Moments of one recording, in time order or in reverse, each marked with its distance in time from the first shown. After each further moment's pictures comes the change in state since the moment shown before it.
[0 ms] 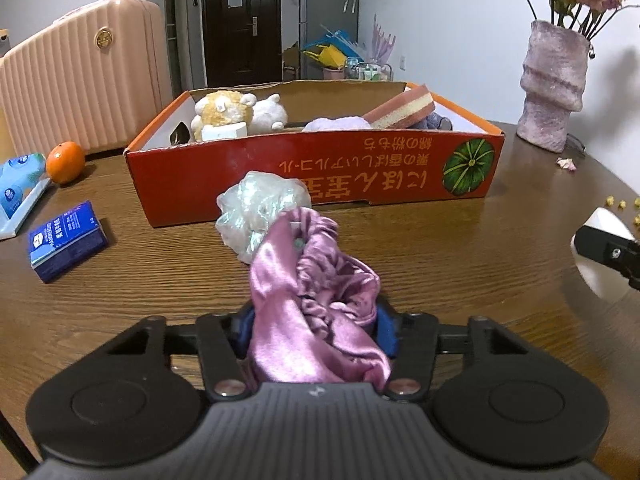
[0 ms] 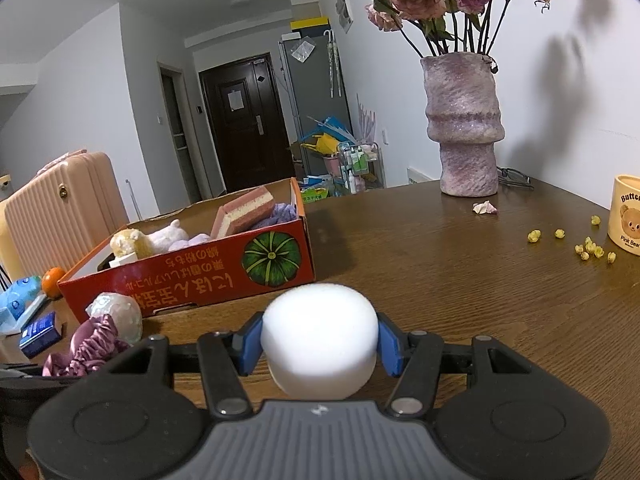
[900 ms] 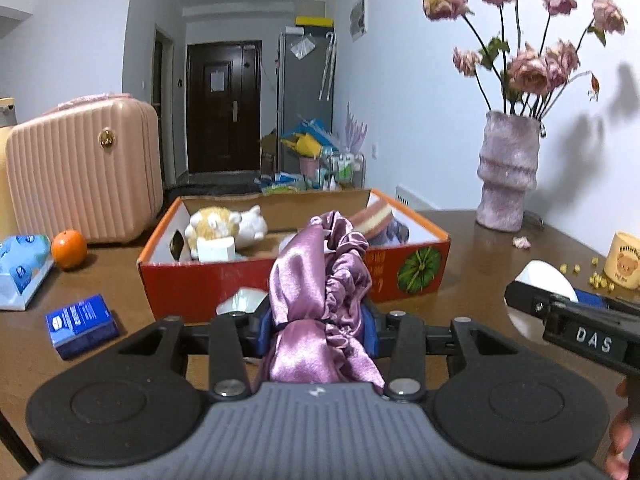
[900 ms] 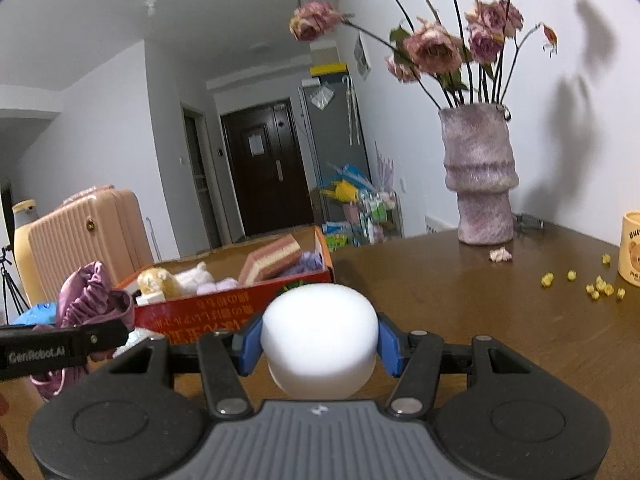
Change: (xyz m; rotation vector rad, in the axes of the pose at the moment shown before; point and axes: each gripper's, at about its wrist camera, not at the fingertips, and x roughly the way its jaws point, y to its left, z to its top) left arm -0.062 -0.003 0.015 0.019 -0.286 -0.072; right arm -0.019 0.010 0.000 -0.023 -0.170 0.059
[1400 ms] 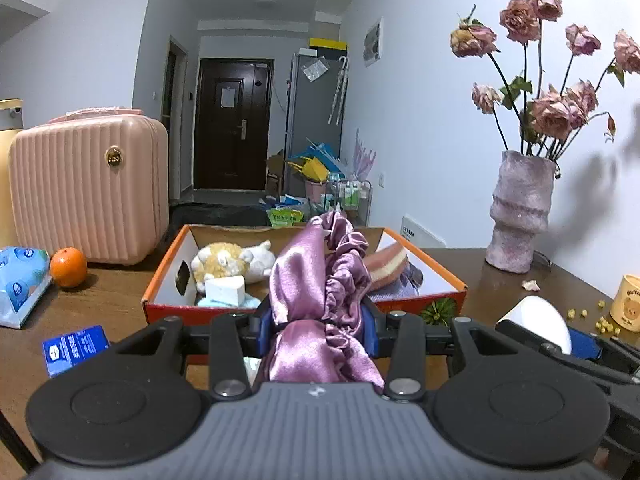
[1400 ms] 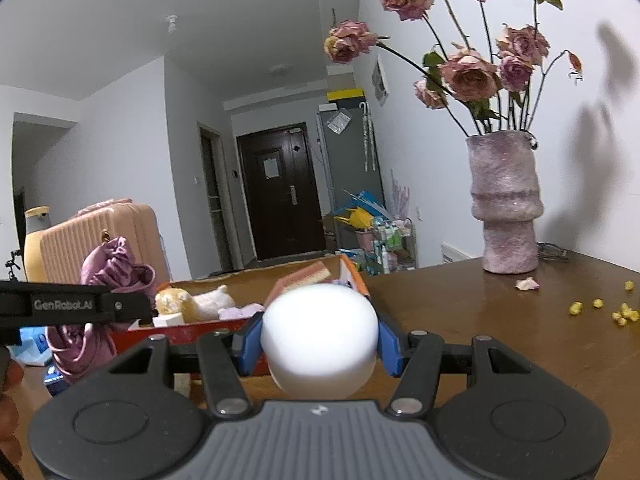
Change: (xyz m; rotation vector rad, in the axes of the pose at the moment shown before) left arm 0.014 0.017 0.023 -0.058 -0.072 0.002; right arm 0.016 0.025 0.001 -0.031 -0.077 0.040
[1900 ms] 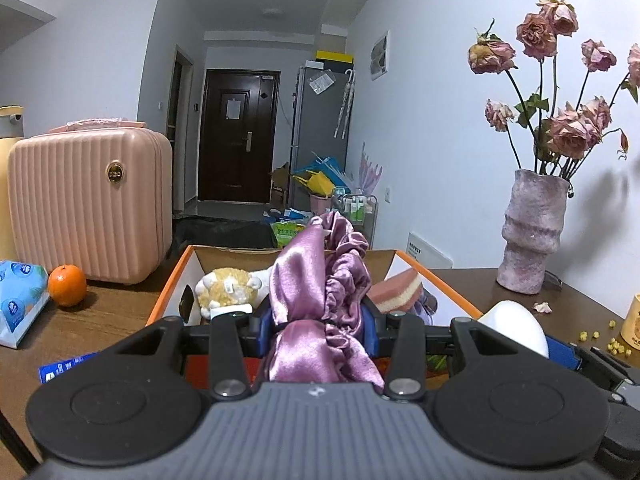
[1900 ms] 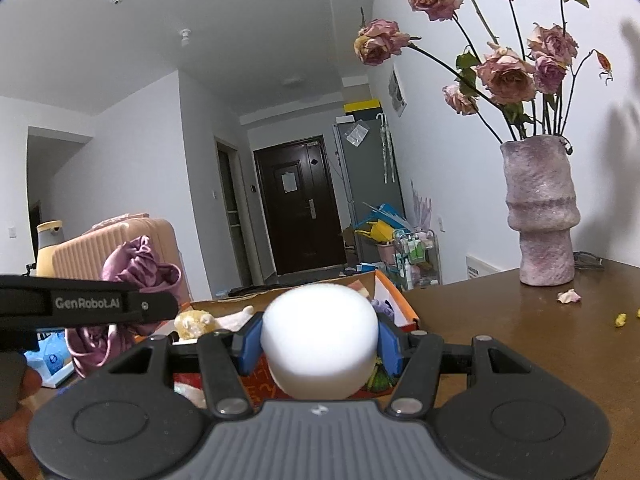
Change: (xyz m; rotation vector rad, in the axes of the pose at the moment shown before) left arm 0.019 0.011 0.015 -0.013 -0.042 0.011; right arm 0.033 0.021 0.003 0.012 -0.043 0.056
